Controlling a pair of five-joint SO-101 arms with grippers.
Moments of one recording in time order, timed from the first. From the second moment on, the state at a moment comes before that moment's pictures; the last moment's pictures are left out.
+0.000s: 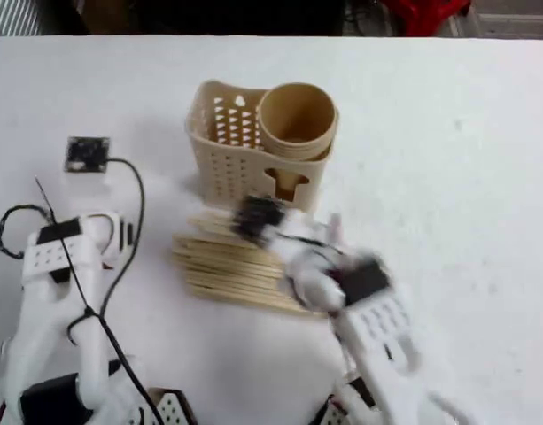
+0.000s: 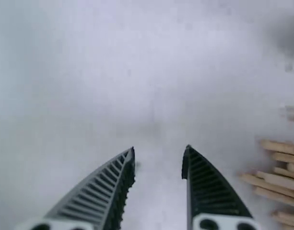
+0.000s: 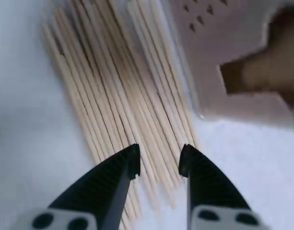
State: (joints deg) left arm -22.2 -23.3 54.5 44.3 -12.7; right arm -31.9 -42.6 47.9 66.3 36.3
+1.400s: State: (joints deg) left arm -25.3 -21.2 54.4 43.9 -12.8; right arm -38.2 -6.5 45.2 42.4 46.7
